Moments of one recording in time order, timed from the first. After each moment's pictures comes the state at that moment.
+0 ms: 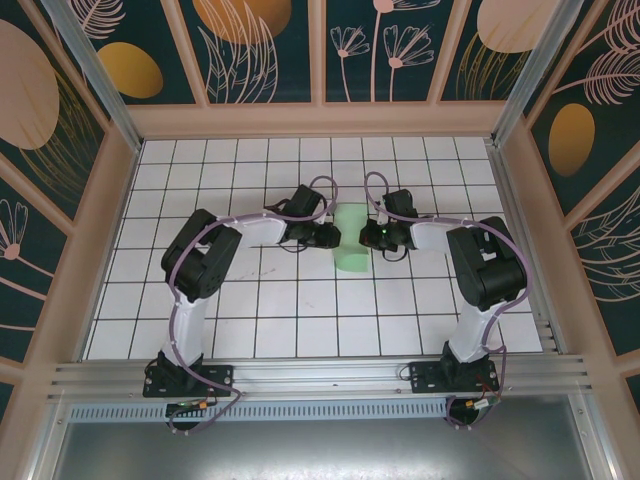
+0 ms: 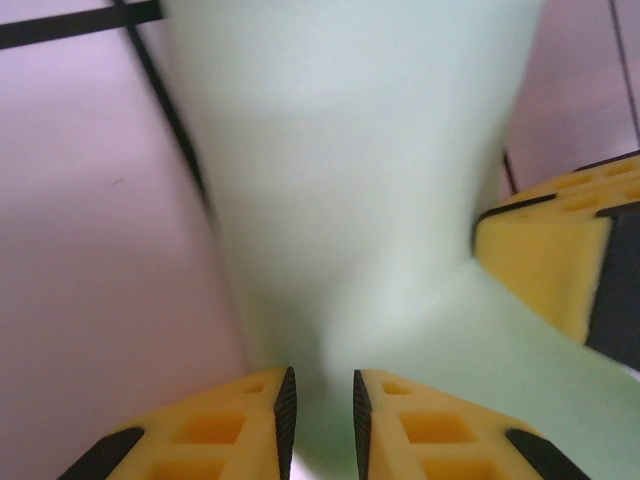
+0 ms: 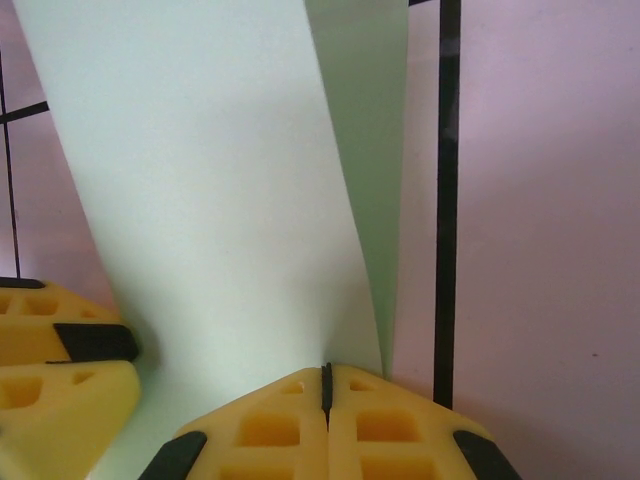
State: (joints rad) left arm -0.62 2.08 1.29 -0.18 0.38 -0.45; right arm 0.36 1.82 0.91 -0.09 -0.36 0.52
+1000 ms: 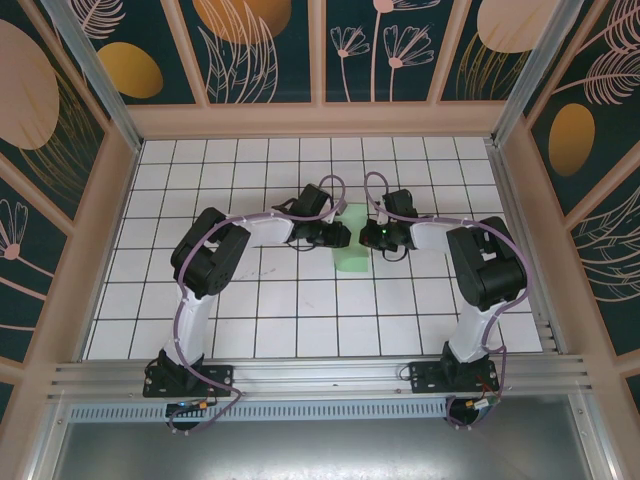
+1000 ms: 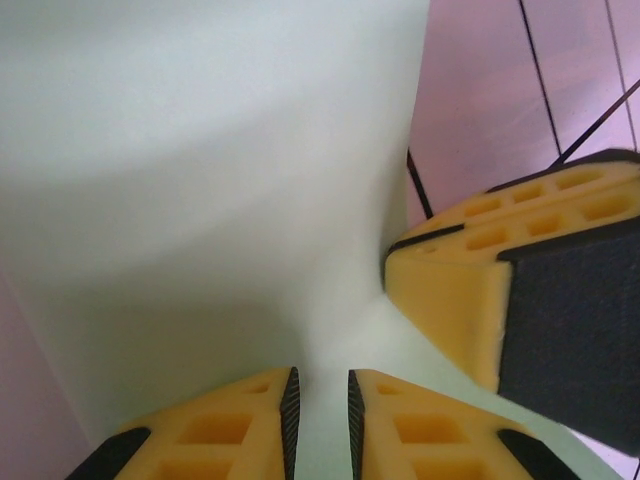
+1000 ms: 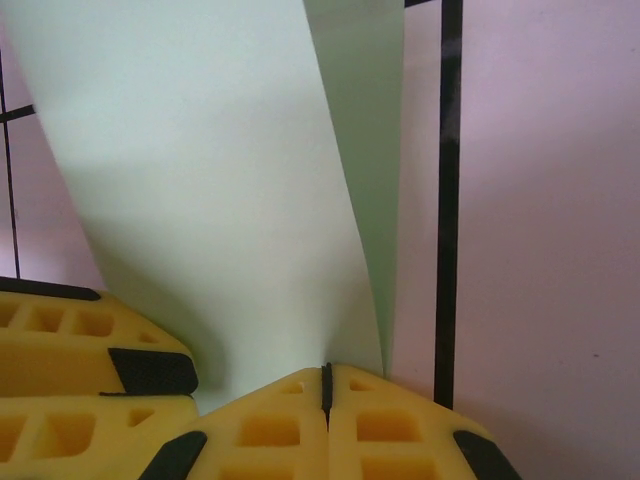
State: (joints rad) left arm -0.65 2.16 1.36 -0.12 0.49 -0.47; right arm 0.36 1.82 0.91 -0.09 -0.36 0.52
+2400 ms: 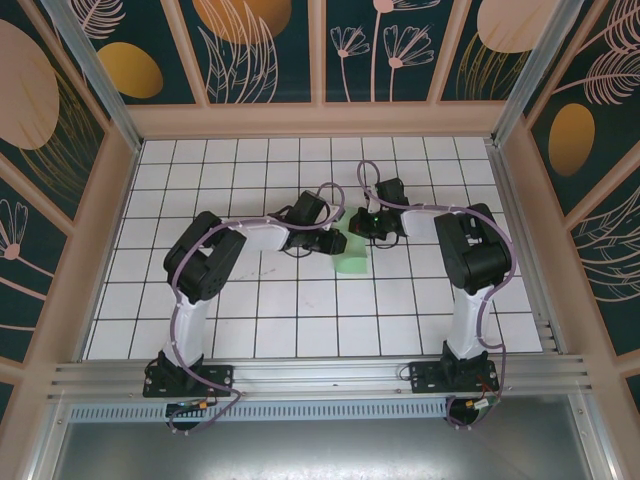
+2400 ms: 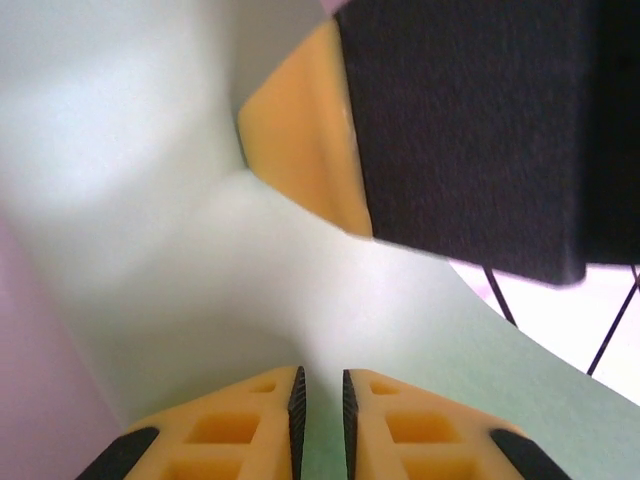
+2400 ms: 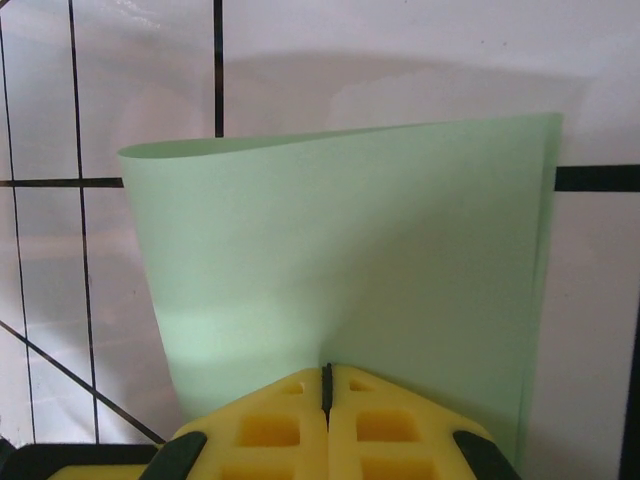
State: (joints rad) left arm -0.67 2.09 1.24 -0.05 0.45 -0.39; right arm 0.36 1.97 1.08 -0.07 -0.47 0.54
